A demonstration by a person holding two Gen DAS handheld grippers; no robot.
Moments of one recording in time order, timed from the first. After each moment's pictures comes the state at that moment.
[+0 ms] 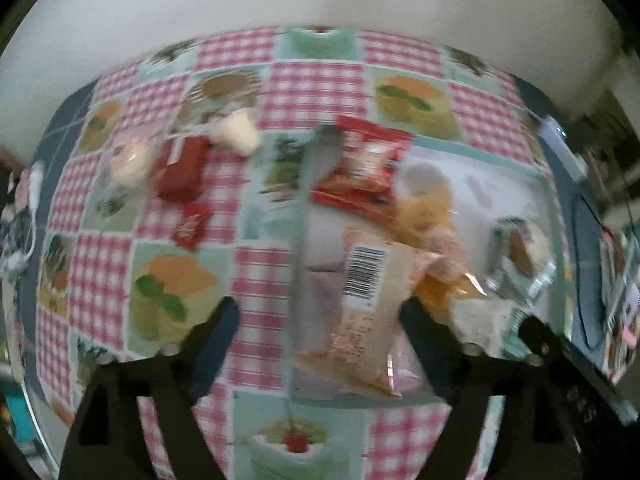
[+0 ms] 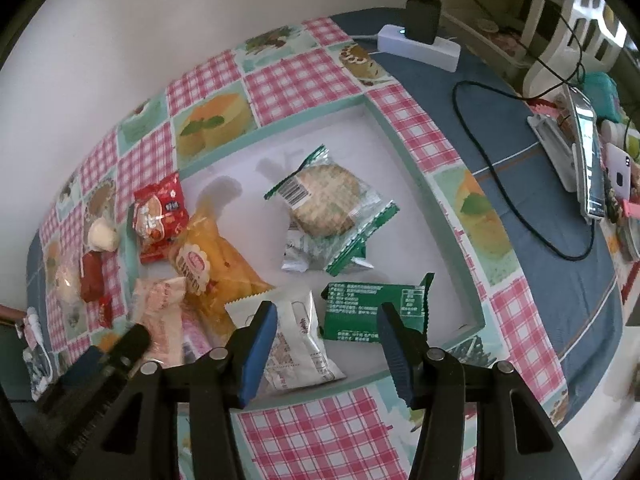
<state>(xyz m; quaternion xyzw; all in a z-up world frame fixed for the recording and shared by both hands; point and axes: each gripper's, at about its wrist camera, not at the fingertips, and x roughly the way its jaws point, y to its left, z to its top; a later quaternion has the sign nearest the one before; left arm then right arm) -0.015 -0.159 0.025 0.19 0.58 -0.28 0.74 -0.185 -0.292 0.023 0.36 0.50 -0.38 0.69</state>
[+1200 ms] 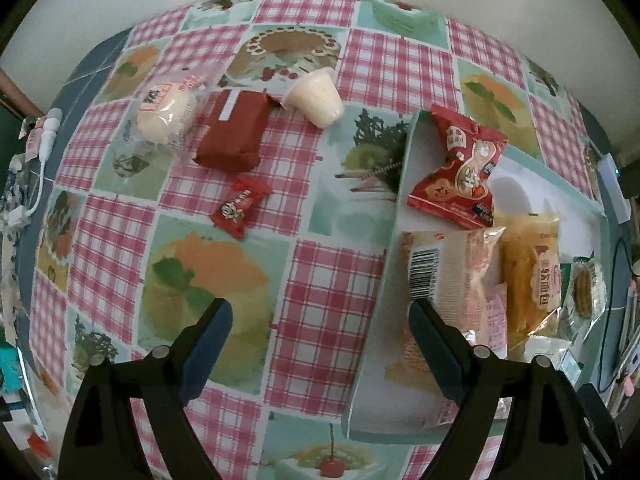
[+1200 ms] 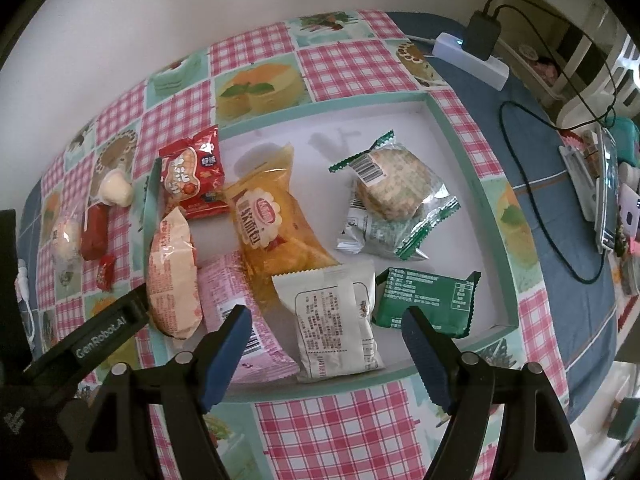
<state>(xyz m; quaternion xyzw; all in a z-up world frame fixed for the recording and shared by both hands) 0.023 -0.142 -0.012 0.17 0.62 -0.22 0.74 -0.149 -0.262 0.018 0.31 0.54 -0.35 0.70</state>
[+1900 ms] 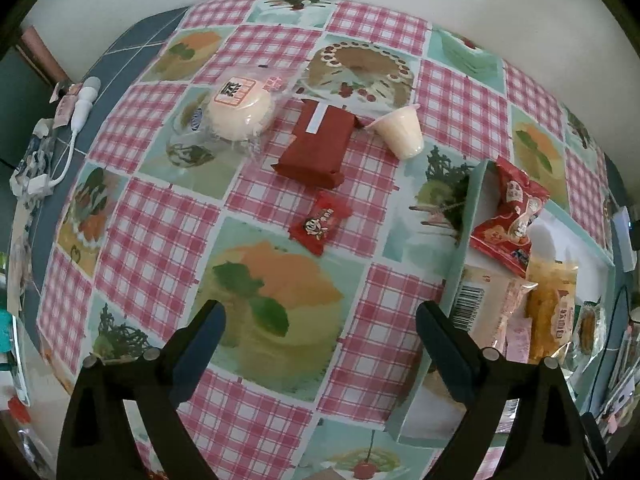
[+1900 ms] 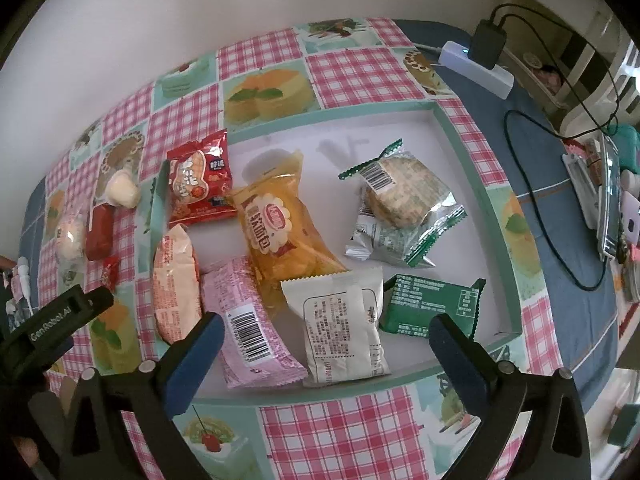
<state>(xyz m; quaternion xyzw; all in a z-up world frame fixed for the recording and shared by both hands) 0.062 -0.099 -0.003 0.12 0.62 -0.17 0.75 -0.145 -0.259 0.020 0.30 0.53 -0.35 0.71</state>
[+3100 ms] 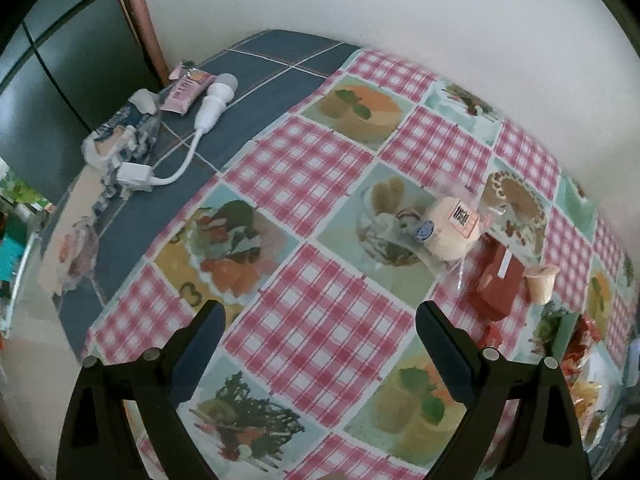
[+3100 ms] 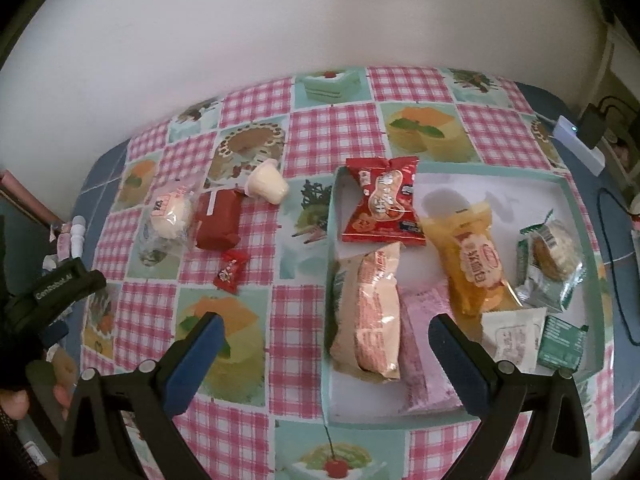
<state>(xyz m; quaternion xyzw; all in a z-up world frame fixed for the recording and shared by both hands) 0.145 0.031 0.021 0.02 0.57 -0.06 0.82 -0.051 -0.174 0.036 0.25 0.49 -0.25 0.80</state>
